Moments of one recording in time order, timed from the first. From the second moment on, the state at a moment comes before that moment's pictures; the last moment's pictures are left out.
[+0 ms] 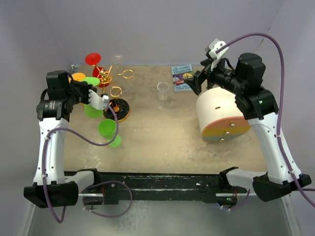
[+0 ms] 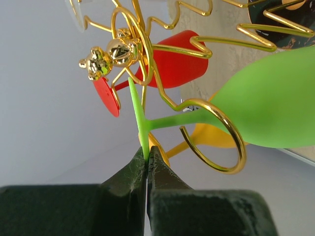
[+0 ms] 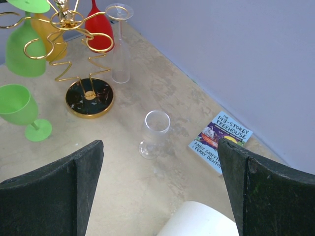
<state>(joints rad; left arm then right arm) 0.09 1.13 1.37 -0.84 0.34 1.80 0.34 1.22 1.66 -0.60 -0.41 -0.24</state>
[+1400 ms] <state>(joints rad) 0.08 1.09 1.42 -0.99 0.39 1.82 0.34 1.22 1.66 -0.60 -0.41 -0.25</state>
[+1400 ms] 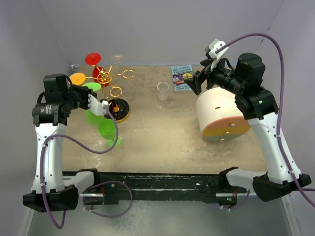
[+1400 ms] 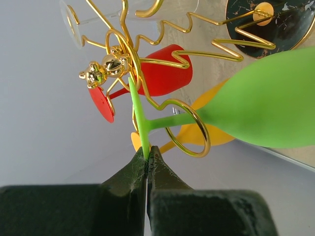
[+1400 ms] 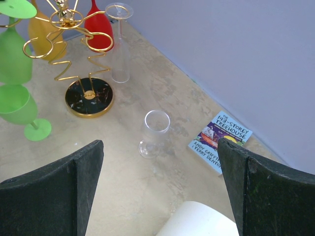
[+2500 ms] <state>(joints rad) 0.07 1.08 1.40 -0.98 0.34 1.85 0.34 1.22 1.64 -0.59 -0.41 -0.25</state>
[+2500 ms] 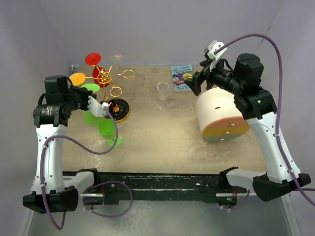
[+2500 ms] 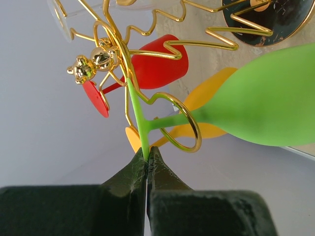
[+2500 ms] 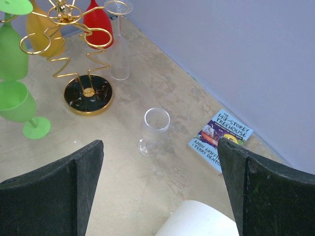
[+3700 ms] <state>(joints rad) 0.06 1.05 1.36 -0.98 0.30 1.92 0.34 1.22 1.63 -0.59 -0.41 -0.26</state>
